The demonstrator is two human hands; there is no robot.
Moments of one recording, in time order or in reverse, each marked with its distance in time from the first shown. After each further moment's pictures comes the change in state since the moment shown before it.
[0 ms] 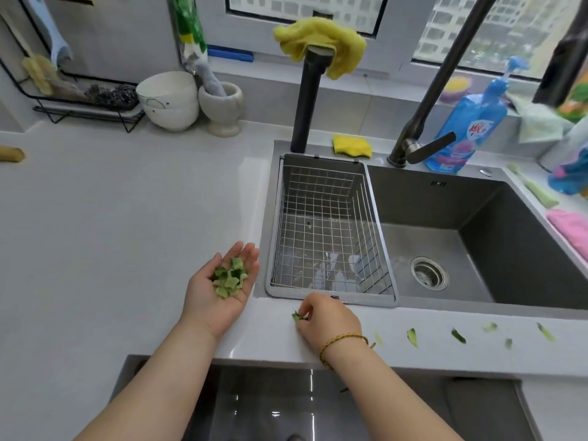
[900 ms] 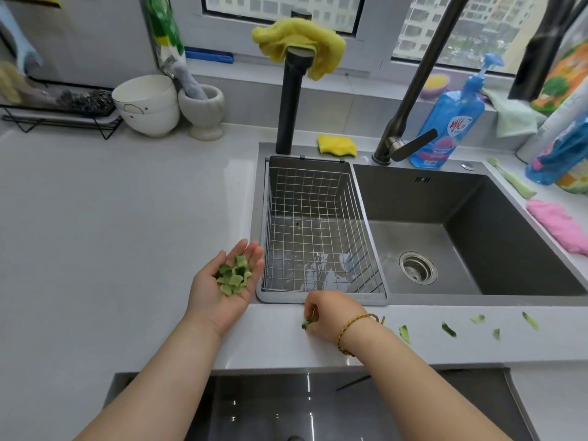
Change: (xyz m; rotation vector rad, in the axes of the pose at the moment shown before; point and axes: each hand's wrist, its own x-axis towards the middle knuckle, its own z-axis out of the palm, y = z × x) left_hand 0.021 -0.008 0.005 0.047 -0.057 -0.082; right_hand 0.011 0.017 -0.022 -0.169 -0.170 -0.105
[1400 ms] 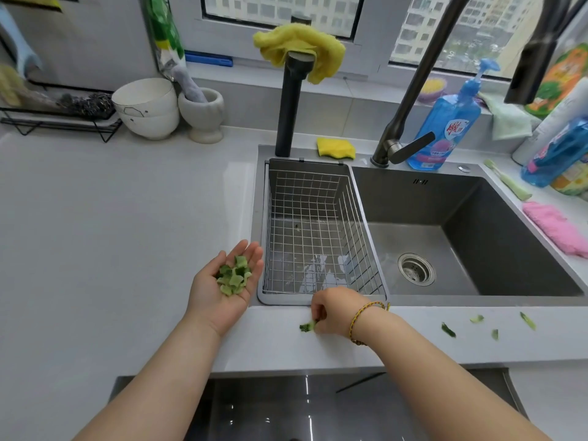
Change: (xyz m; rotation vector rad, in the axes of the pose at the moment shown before) left_hand -0.002 0.005 0.005 -0.002 -0.008 -0.005; right_hand 0.003 0.005 -0.014 -0.120 -0.076 -0.057
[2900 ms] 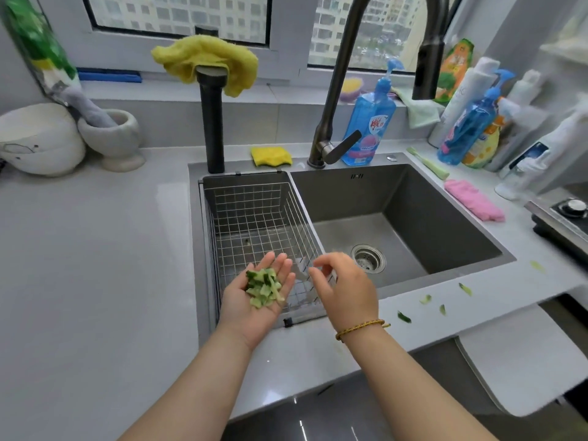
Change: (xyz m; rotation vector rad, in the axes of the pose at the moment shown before) left_hand 0.044 -0.071 0.041 0.026 -0.081 -0.281; right_hand -0.021 0.025 -0.012 0.412 0.981 0.243
